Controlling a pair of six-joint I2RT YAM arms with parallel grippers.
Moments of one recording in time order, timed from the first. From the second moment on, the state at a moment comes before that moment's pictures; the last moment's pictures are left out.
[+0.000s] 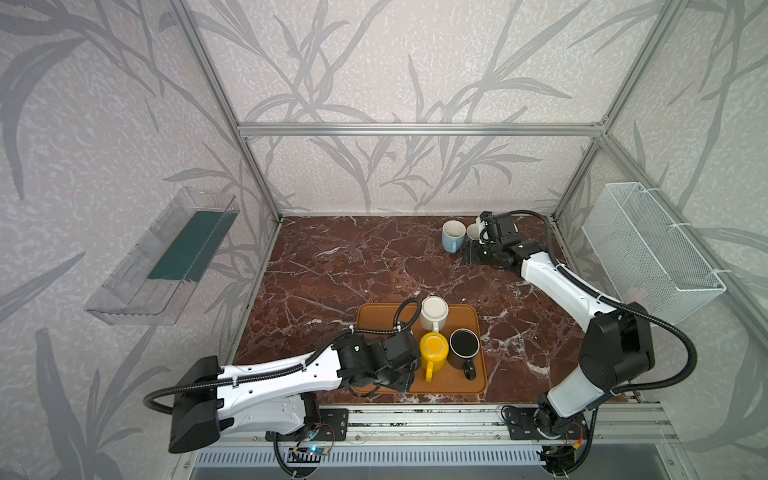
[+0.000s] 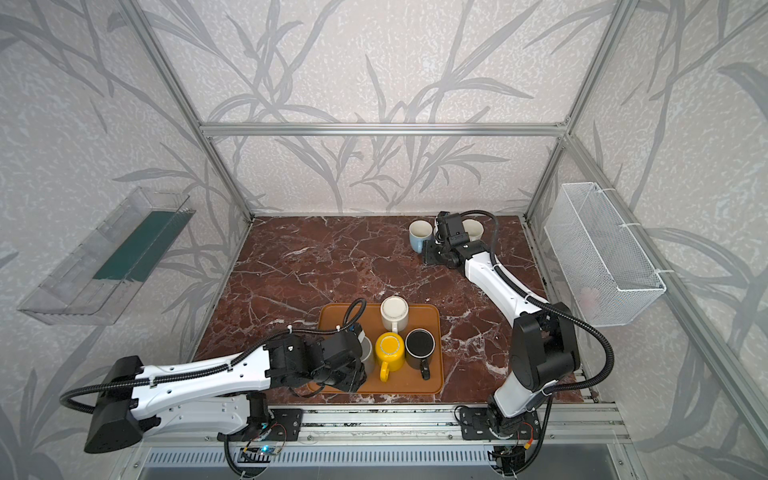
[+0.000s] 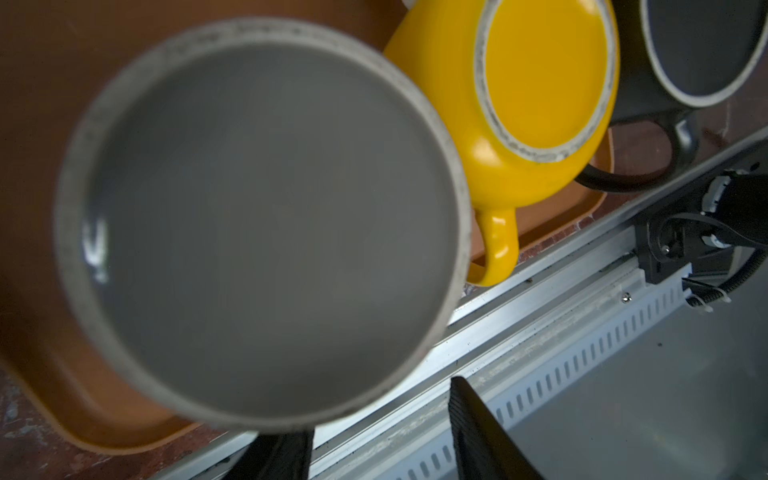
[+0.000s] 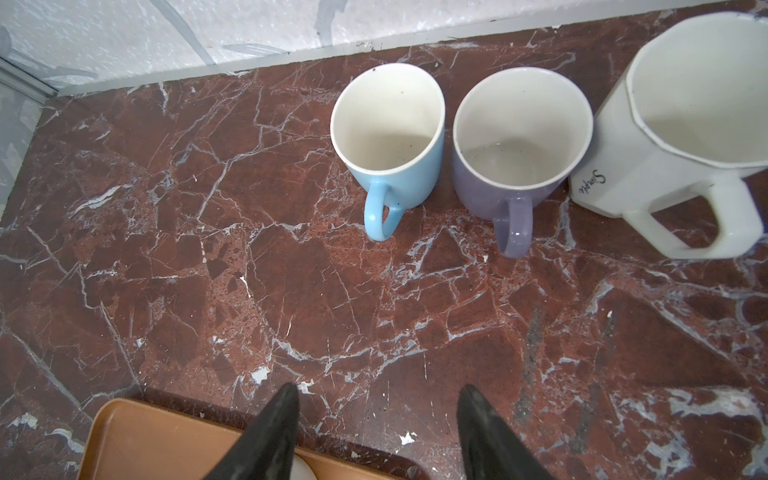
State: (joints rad) left arm -1.21 1.16 0.81 -0.79 -0.04 -0.90; right arm 0.34 1.63 1.32 -0.50 -0.04 0.35
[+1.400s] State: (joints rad) left arm -0.94 1.26 0.81 -0.65 -0.29 -0.71; right arm 0.32 1.57 1.28 -0.49 -0.04 0.35
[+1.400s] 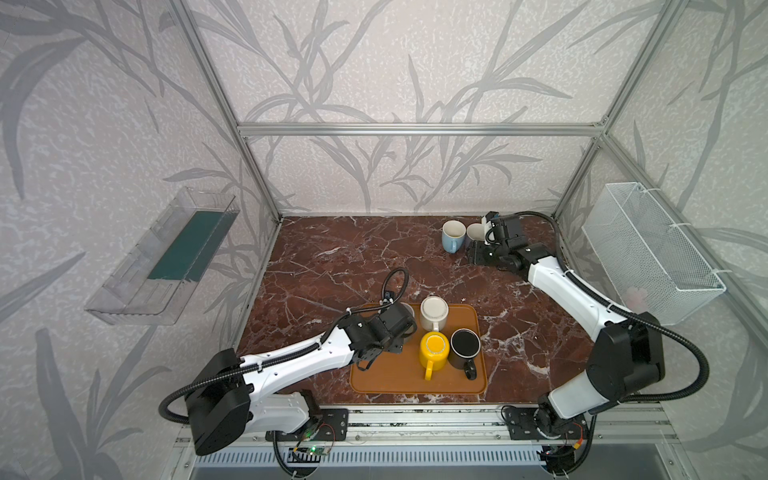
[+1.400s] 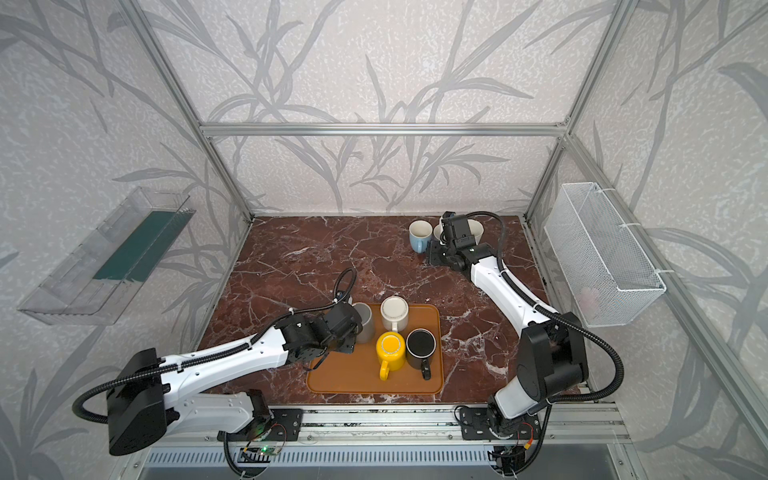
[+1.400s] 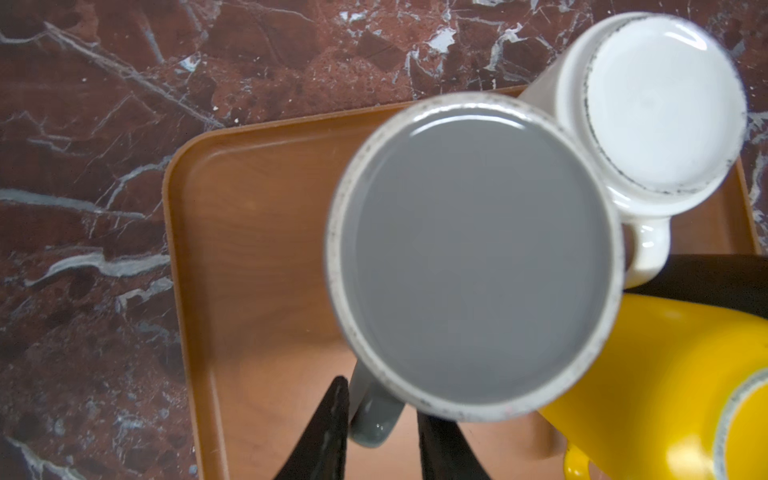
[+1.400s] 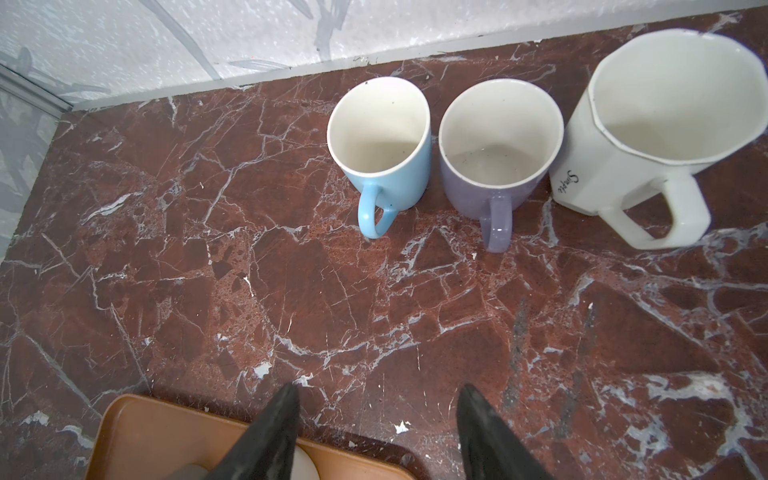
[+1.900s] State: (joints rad) left arm -0.86 1.27 0.81 -0.61 -0.19 -0.55; right arm 0.32 1.54 1.27 -0.49 -0.04 0.35
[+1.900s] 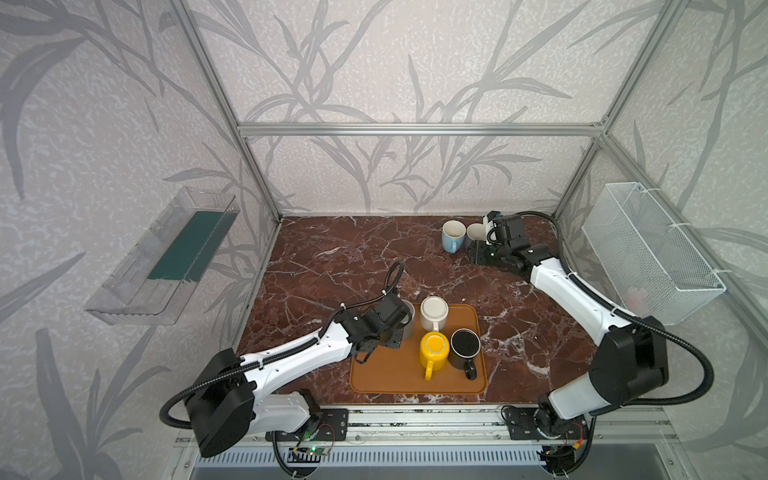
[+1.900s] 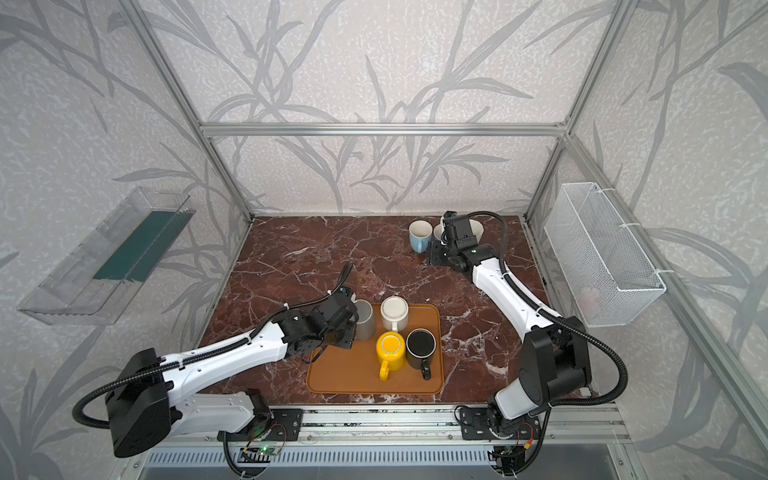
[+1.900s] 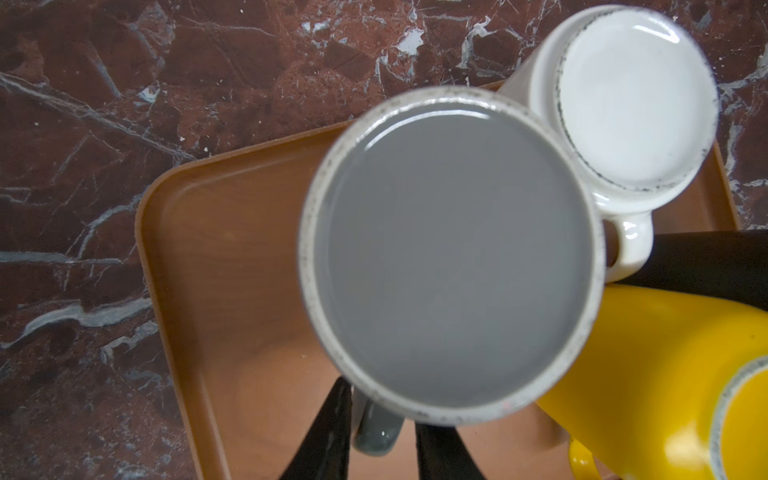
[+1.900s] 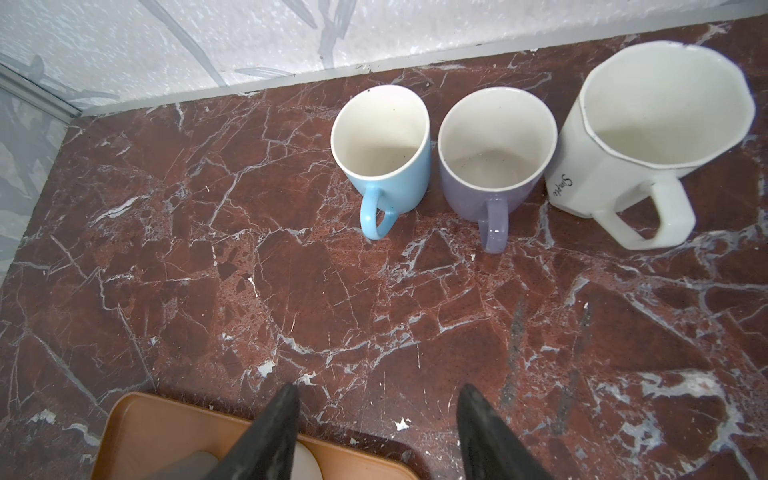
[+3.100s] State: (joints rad) left arm -0.84 1.36 0.84 -0.60 -0.15 -0.48; right arm 0.32 1.54 1.27 -0.49 -0.04 0.35
